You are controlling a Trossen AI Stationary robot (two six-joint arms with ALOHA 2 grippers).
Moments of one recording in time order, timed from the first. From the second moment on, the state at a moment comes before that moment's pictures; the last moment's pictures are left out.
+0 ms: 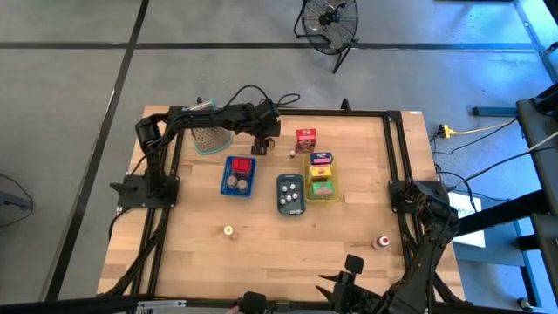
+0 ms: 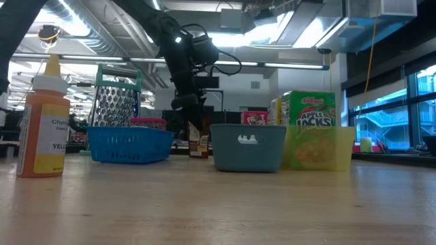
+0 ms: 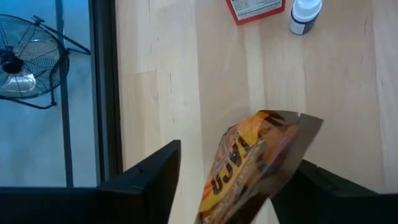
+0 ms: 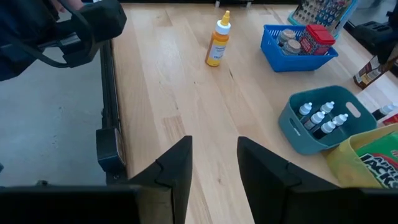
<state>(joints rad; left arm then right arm) 0.49 1.86 1.35 -0.54 -0.12 0.61 1.03 2.12 2.02 -1.25 0.94 1.14</state>
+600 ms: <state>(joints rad) 0.47 1.86 1.35 -0.54 -0.15 0.55 1.02 2.12 2.02 -1.25 0.94 1.00</state>
